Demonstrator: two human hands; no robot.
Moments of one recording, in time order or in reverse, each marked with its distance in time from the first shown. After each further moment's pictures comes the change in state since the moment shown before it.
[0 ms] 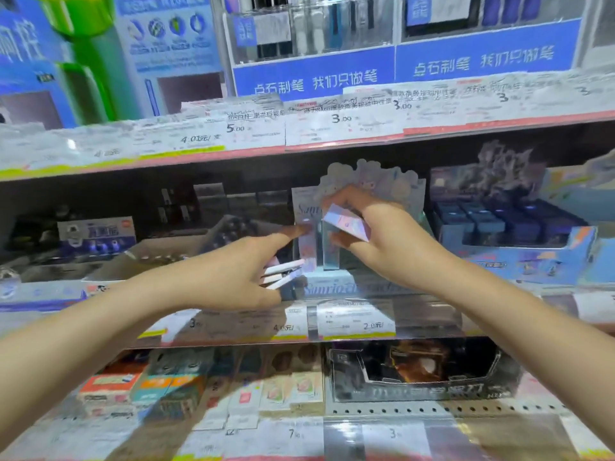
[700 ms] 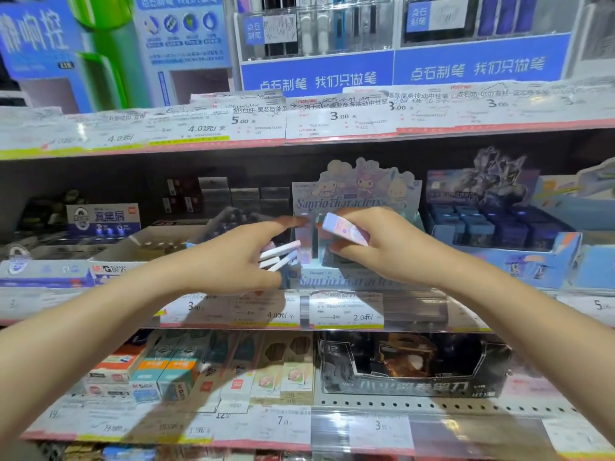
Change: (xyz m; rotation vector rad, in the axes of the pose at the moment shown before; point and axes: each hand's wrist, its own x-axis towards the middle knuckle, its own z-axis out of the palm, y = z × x) left_hand -0.003 -0.003 0.007 -0.201 0.117 -0.047; right_hand -0.009 -0.001 -0.009 0.068 -0.209 -0.056
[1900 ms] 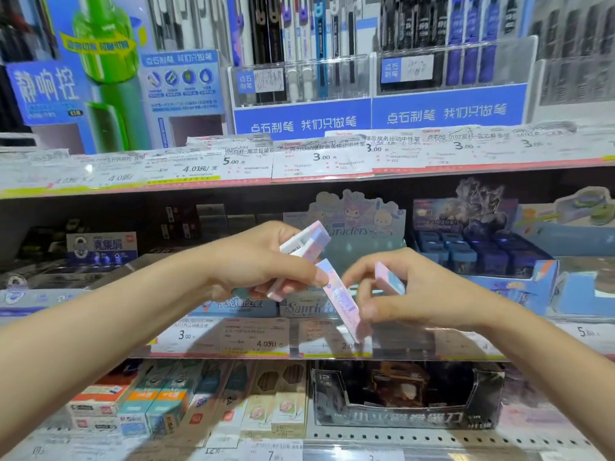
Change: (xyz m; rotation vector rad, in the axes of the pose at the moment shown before) left_hand 0.011 0.052 -0.019 -0.600 -0.173 -0.027; right_hand -0.043 0.002 -0.028 0.499 -0.196 0.028
